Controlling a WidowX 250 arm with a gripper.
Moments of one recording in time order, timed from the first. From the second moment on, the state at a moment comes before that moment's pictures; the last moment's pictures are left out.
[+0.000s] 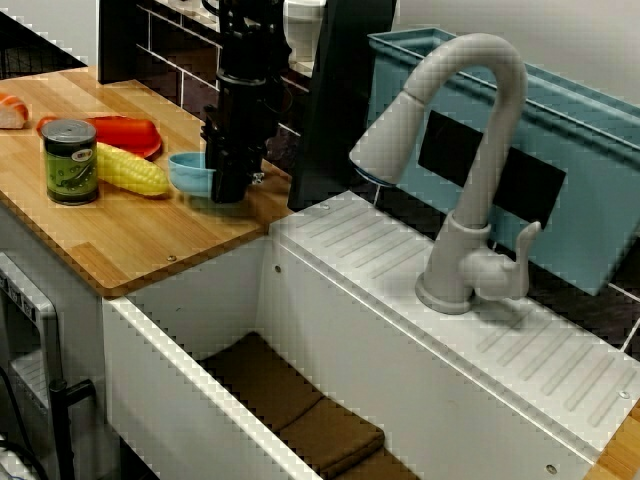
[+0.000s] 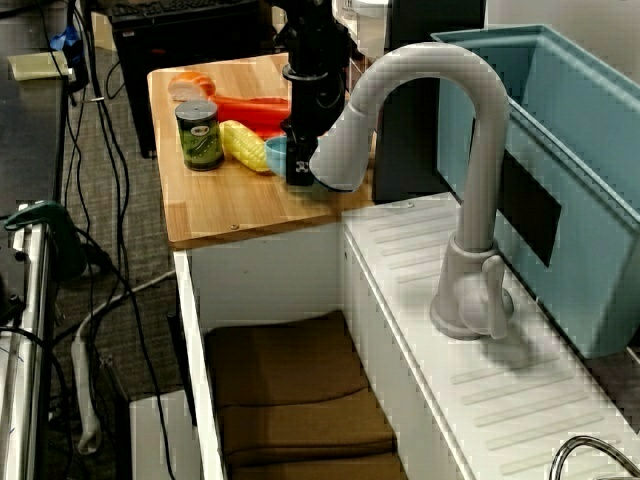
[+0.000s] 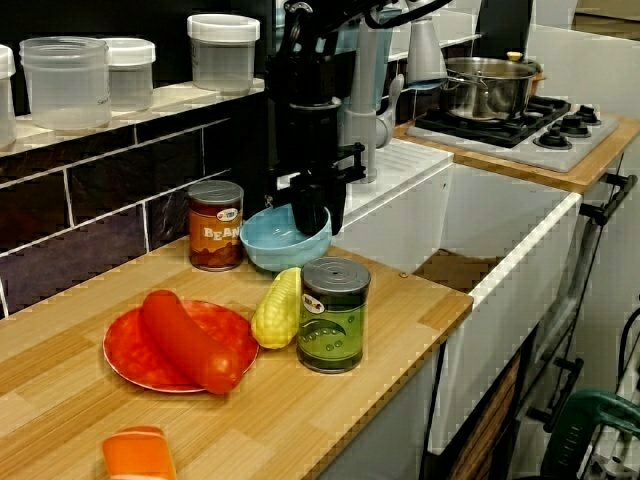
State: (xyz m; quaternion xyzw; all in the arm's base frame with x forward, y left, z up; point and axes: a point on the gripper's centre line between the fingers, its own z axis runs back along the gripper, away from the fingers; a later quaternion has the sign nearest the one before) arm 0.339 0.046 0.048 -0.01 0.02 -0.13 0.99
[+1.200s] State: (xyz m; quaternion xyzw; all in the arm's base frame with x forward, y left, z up) arm 0.321 0.123 0.103 -0.03 -0.07 -0.07 0.99
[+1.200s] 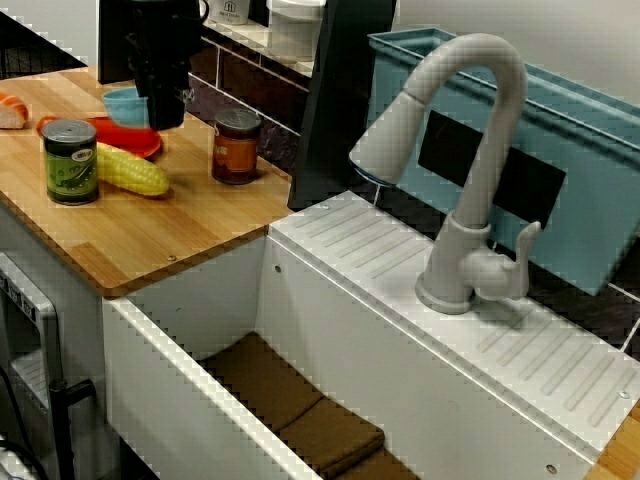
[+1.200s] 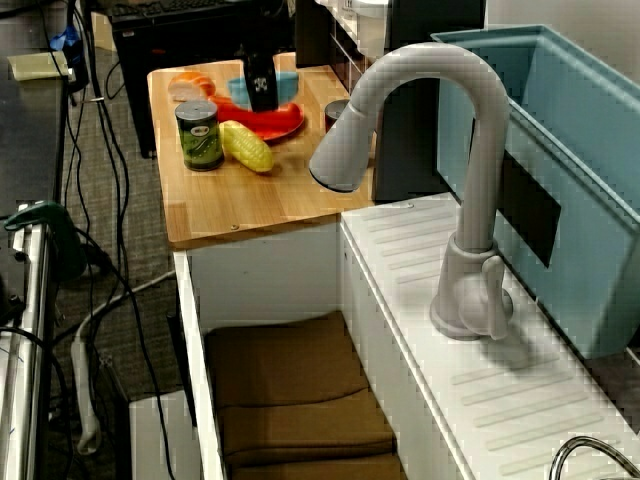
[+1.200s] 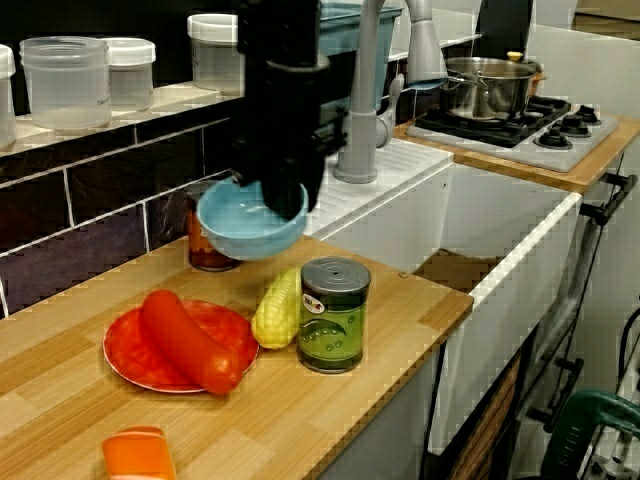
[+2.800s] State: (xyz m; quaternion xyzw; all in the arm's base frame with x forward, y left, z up) arm 0.336 0.194 0.087 -0.02 -0.10 0.00 0.99
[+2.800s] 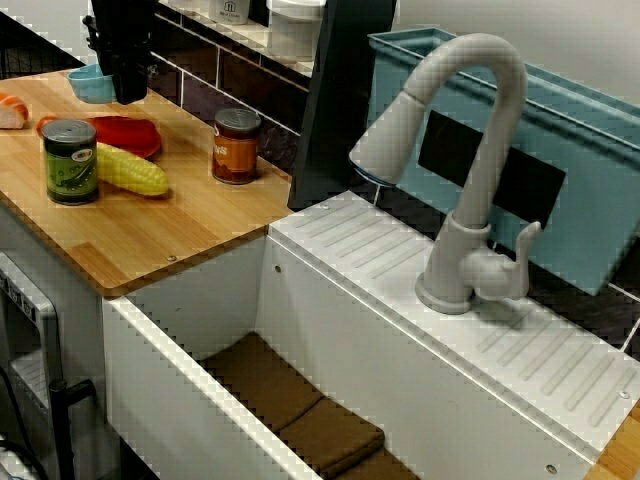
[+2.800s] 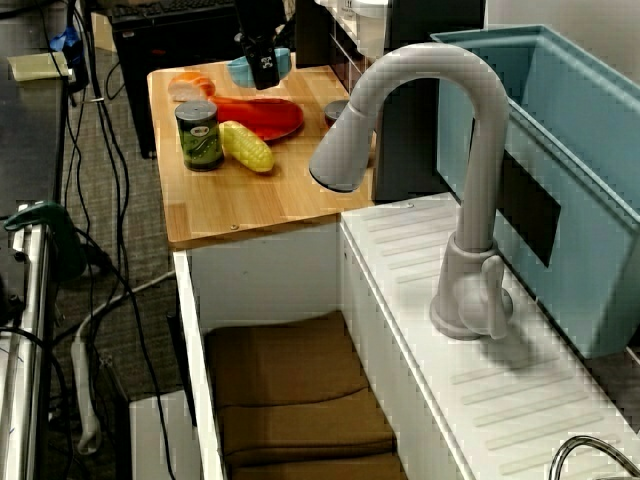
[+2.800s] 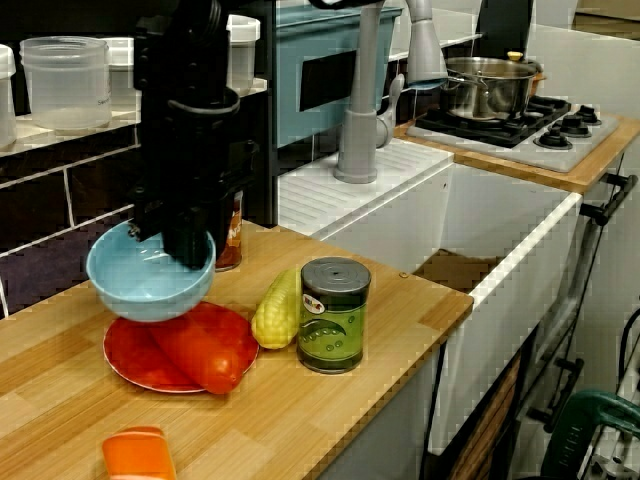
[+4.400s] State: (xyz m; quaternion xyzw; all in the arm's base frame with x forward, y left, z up) arm 0.350 0.216 0.073 0.02 -0.11 0.05 0.99
